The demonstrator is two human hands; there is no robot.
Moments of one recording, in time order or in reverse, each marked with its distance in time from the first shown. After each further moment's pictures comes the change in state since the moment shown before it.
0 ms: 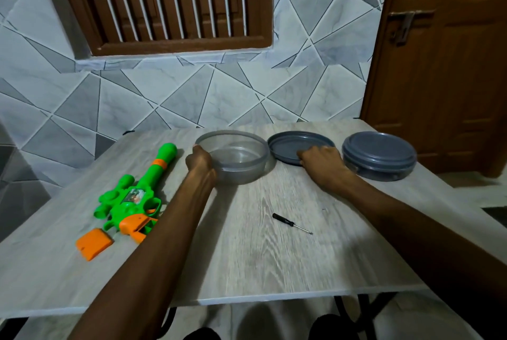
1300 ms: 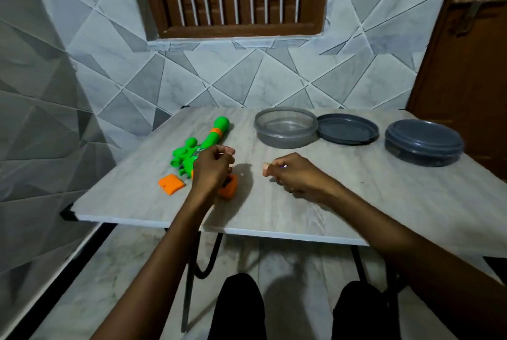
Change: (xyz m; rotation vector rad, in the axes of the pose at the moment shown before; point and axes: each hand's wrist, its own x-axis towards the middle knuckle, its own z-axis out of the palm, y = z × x) left_hand -0.098 0.004 -0.170 0.510 -0.196 0.524; right_hand -0.078 -0.165 -0.093 1.327 -0.458 0.170
